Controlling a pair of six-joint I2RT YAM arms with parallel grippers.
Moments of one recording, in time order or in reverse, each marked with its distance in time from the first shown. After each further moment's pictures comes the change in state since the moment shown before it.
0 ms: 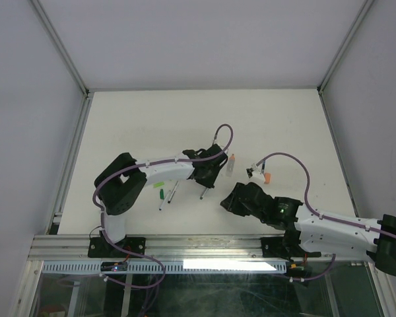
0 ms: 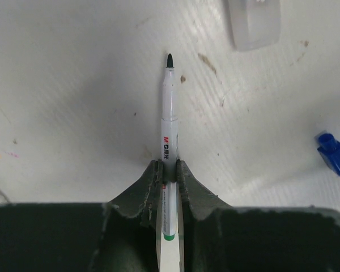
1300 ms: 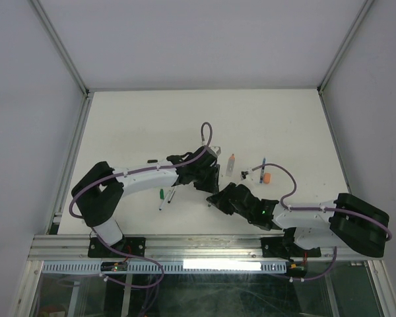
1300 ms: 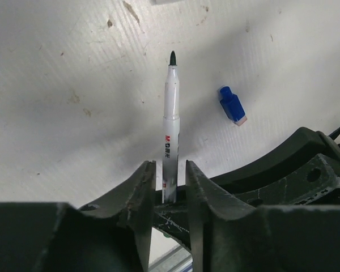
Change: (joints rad) left arm 0.000 -0.221 -0.202 0.151 0.216 -0.259; right arm -0.011 0.355 -0.146 0.654 0.013 0.303
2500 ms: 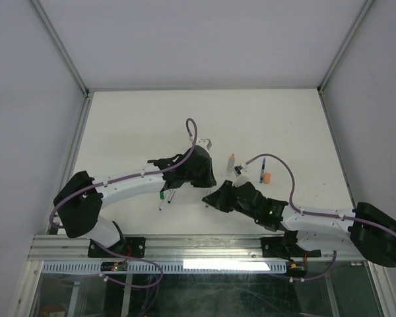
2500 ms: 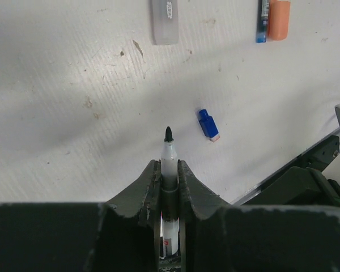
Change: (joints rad) left arm -0.005 -0.170 -0.095 0.083 -0.138 -0.122; right arm -0.002 -0.162 0.001 0.036 -0.146 -0.301
